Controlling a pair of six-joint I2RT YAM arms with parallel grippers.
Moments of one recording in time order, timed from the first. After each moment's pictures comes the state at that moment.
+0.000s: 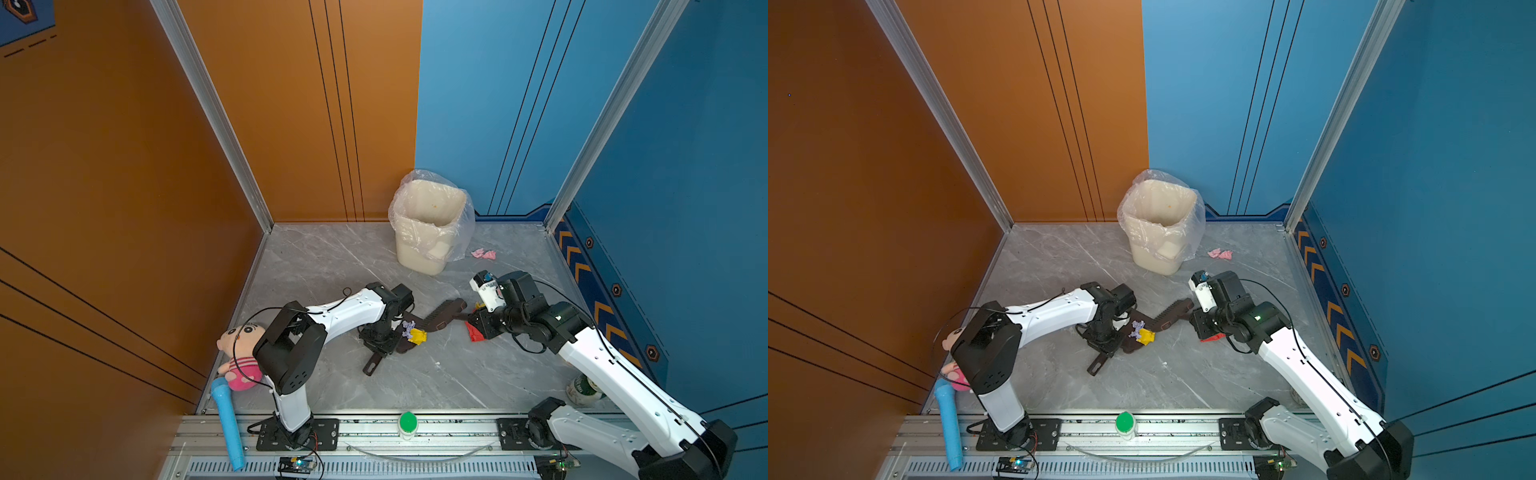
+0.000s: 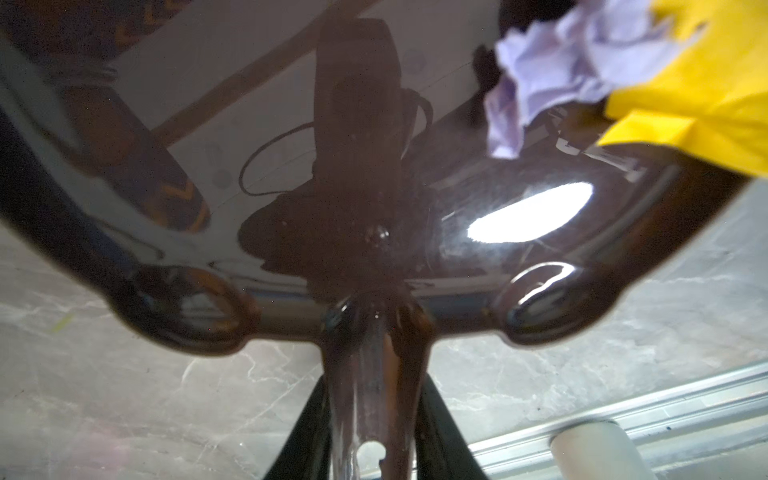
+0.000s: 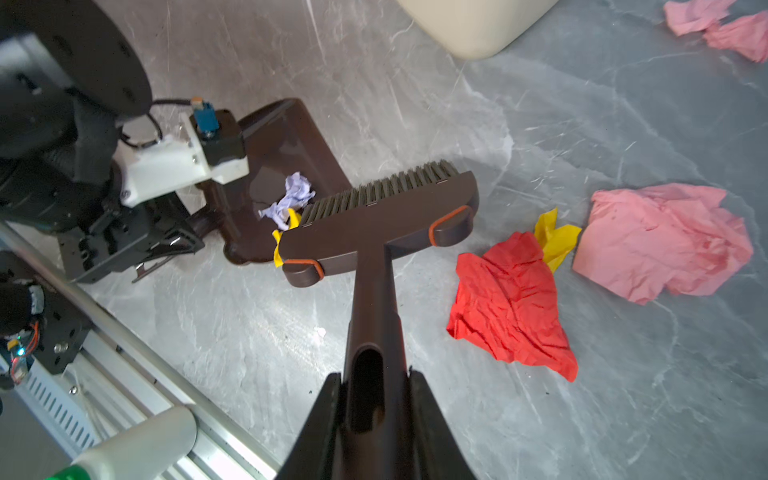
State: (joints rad) left arm -0.75 1.78 1.21 -1.08 0.07 -0.26; right arm 0.53 1.05 0.98 -0.87 -0.15 0.13
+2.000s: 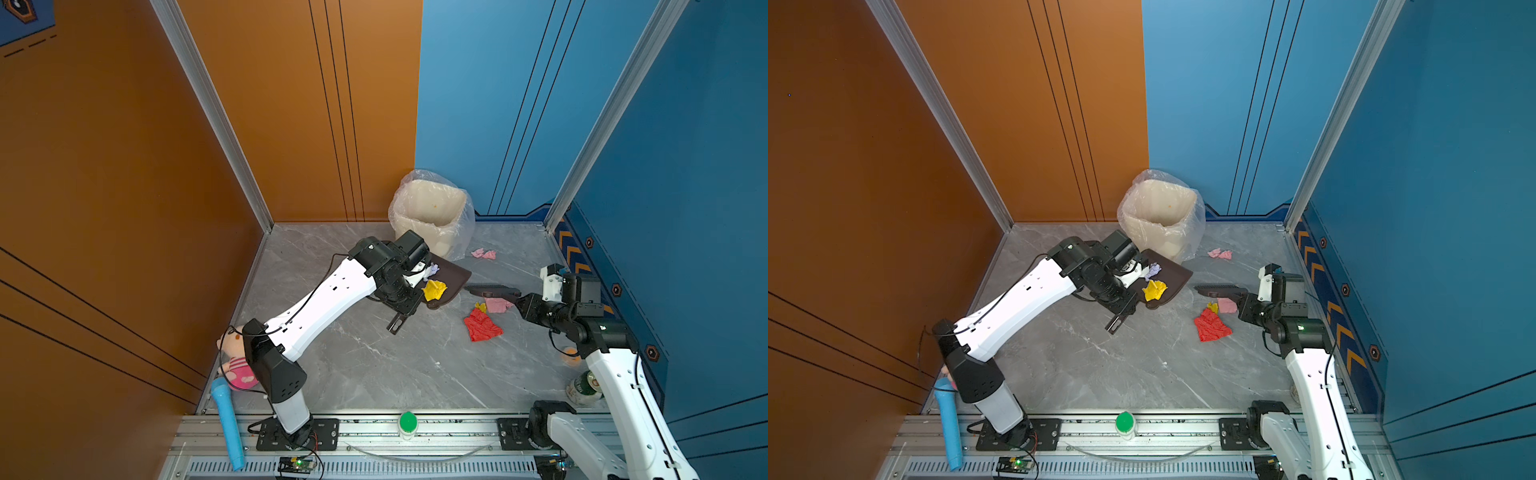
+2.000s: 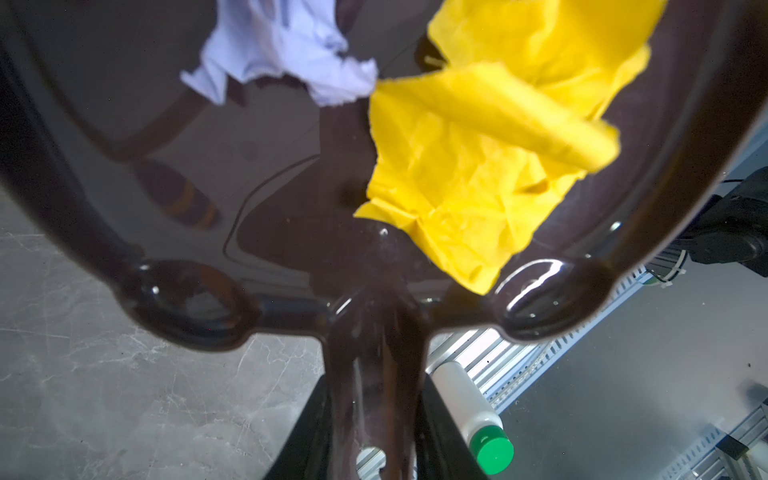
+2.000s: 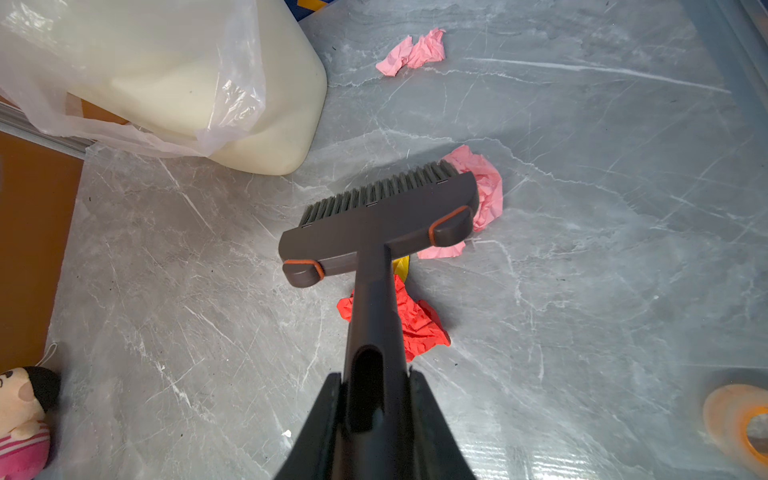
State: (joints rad) left arm -0.81 1.74 1.90 -1.42 0.12 -0.19; right arm -0.04 0.89 0.91 -0.82 -0.26 0.32
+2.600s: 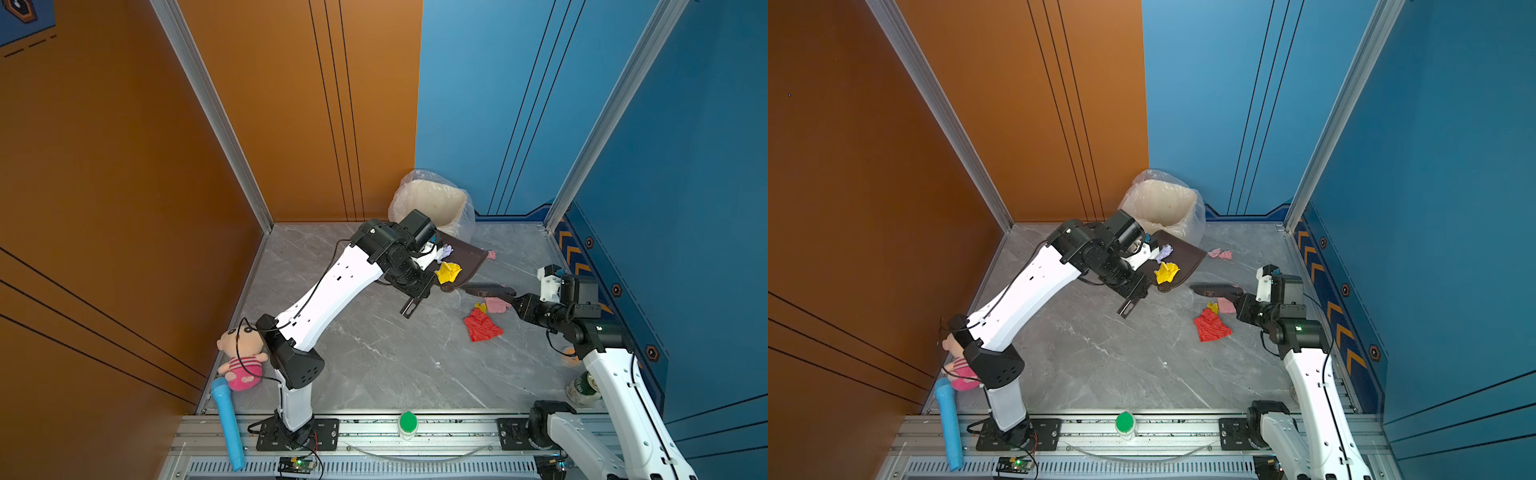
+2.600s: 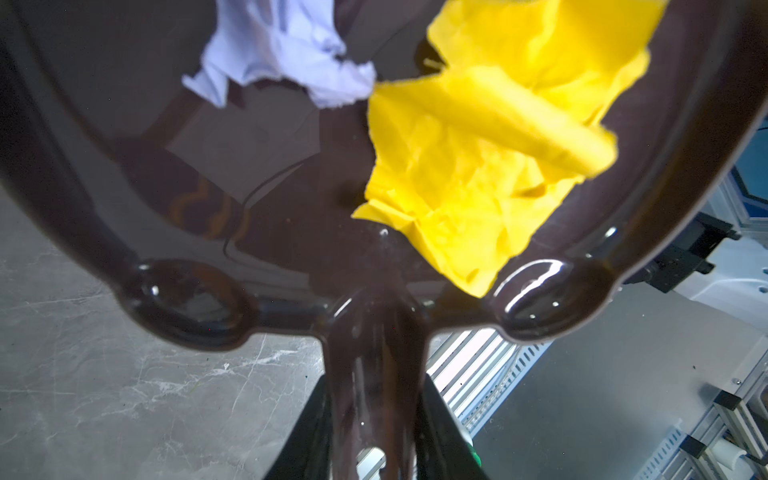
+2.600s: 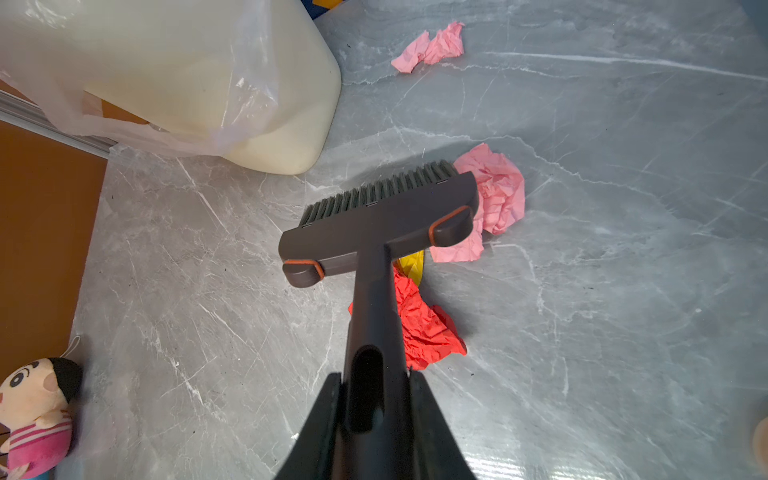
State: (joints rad) left arm -0.80 1.87 2.24 -1.50 0.18 -0.16; right arm -0.05 0.89 0.87 -0.76 -0.31 0.32
